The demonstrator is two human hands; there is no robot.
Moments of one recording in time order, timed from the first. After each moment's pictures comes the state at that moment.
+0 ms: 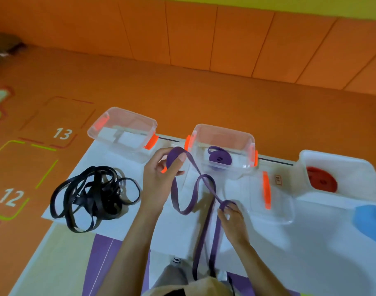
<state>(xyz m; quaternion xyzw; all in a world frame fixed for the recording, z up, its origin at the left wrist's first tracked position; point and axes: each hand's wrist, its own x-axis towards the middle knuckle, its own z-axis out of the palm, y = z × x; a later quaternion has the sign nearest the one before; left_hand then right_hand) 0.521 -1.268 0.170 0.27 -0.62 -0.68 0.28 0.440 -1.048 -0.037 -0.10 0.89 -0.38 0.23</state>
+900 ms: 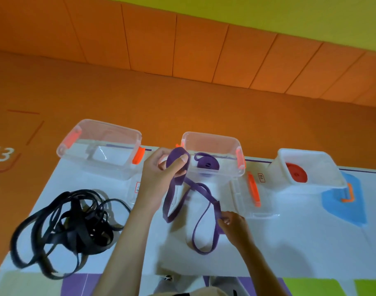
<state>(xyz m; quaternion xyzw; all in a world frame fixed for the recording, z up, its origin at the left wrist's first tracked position) 0.500 -1.349 0.163 0.19 -0.60 -0.76 0.17 0.455 -1.082 0.004 -0.08 0.95 -0.22 0.20</state>
